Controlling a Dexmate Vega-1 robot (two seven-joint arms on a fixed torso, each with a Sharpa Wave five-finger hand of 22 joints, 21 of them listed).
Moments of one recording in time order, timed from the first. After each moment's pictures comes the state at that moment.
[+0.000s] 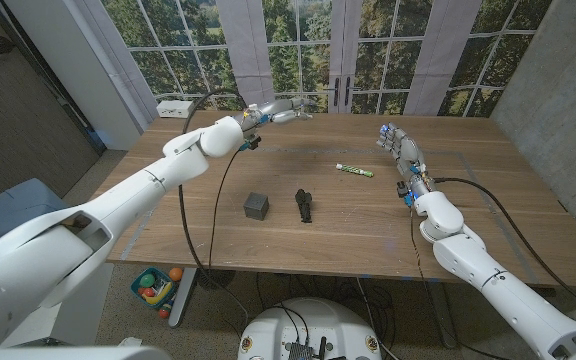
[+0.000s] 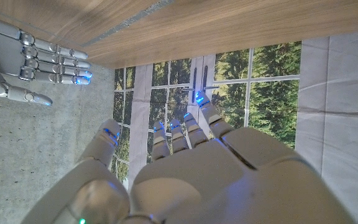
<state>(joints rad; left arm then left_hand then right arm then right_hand) 0.40 0.63 0.74 -1.43 0.32 -0.22 -0.10 0.06 0.07 0.72 -0.11 0.19 0.14 -0.10 0.19 0.17 0.07 -0.06 0.20 0.17 0.09 -0.03 0.18 0.17 0.06 0.05 0.62 0.17 -0.99 -0.53 -0.35 -1.46 0.47 0.44 -0.14 0.23 0.15 0.48 -0.08 0.18 0.28 0.10 0.21 0.18 0.27 0.04 0.22 0.22 0.15 0.01 0.30 0.32 0.22 0.04 0.46 0.17</state>
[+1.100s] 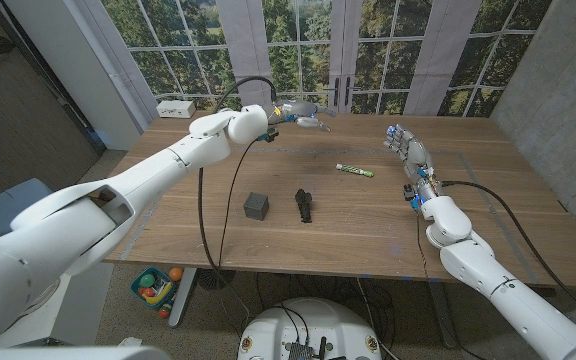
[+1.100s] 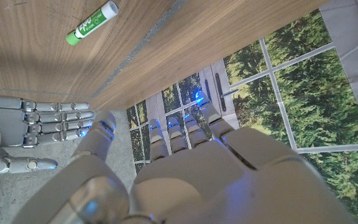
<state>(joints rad) 0.24 0.54 0.89 -1.40 0.56 -0.14 -0.22 0.17 0.04 0.71 -0.19 0.18 0.20 -0.15 0.21 0.17 0.12 -0.09 0.20 0.17 0.08 -0.04 0.18 0.17 0.07 0.04 0.58 0.17 -1.04 -0.56 -0.31 -1.50 0.46 0.47 -0.16 0.23 0.15 0.47 -0.09 0.18 0.28 0.10 0.21 0.18 0.29 0.05 0.22 0.22 0.15 0.01 0.30 0.33 0.22 0.04 0.45 0.17</state>
